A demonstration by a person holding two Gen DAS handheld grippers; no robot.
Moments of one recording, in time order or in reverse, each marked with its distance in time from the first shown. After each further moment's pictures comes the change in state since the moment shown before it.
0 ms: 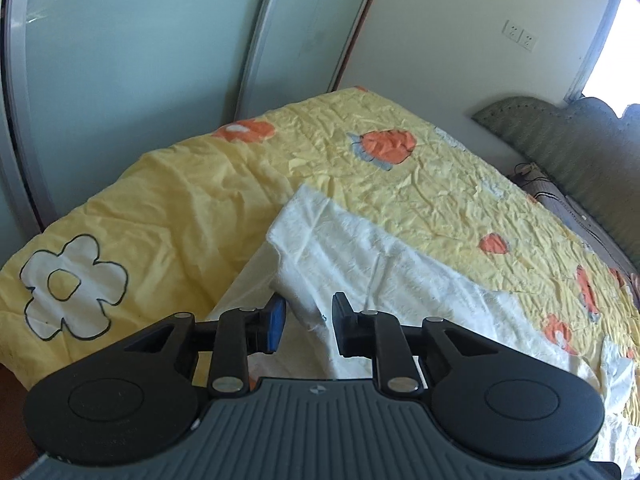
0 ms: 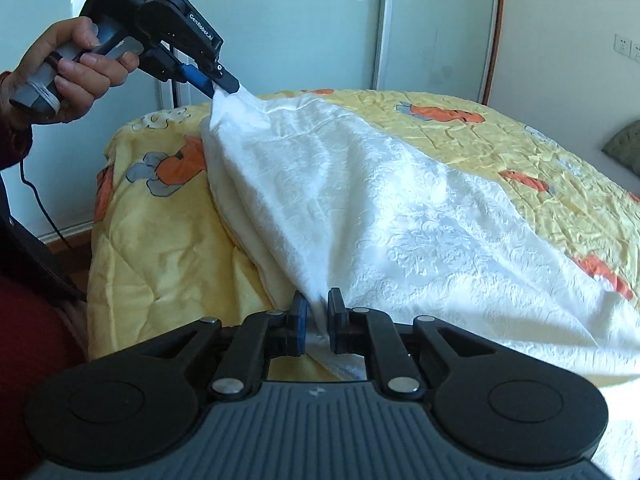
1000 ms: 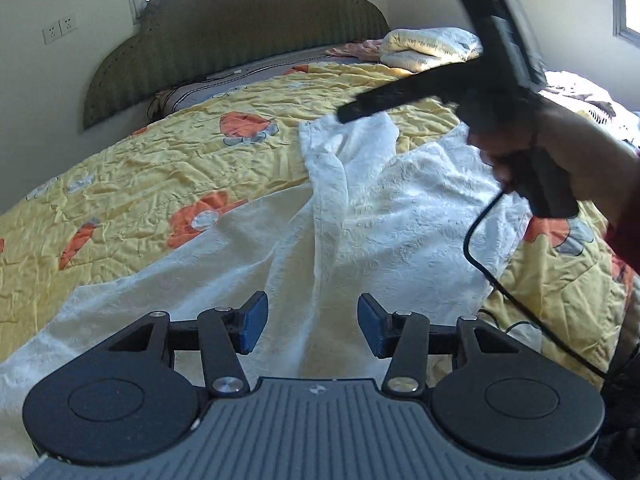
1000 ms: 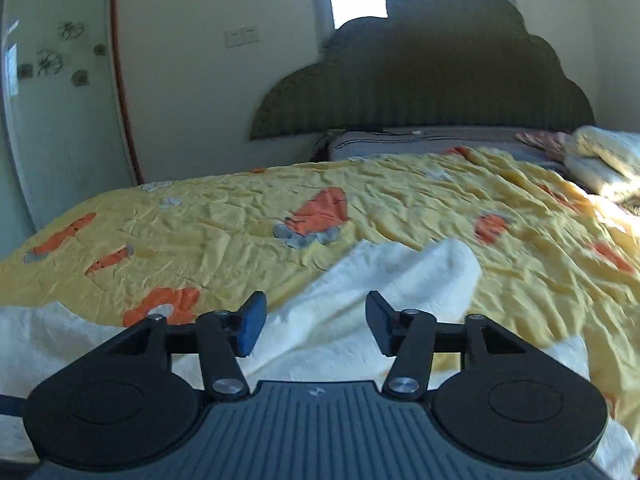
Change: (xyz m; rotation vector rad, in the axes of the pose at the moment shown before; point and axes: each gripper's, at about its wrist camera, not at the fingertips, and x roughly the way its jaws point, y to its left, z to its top) left arm 0.026 -0.273 -0.191 1.086 0.038 -0.613; right arm -0.128 -0.212 -0.046 0.647 -0.173 -0.803
